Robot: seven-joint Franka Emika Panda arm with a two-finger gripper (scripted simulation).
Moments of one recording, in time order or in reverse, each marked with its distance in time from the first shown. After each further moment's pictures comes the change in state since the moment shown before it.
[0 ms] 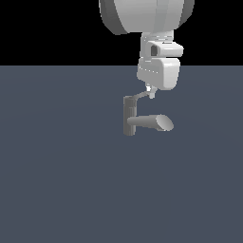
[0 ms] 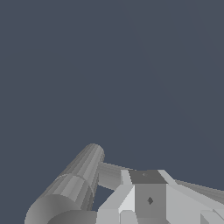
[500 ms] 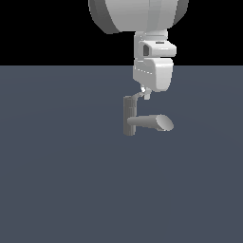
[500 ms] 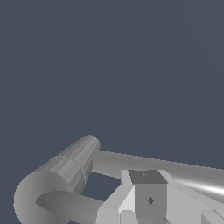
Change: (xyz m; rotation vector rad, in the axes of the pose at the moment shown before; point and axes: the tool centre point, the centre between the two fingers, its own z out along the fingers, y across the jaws) arm -0.022 0.010 0.000 -0.002 0.004 0.025
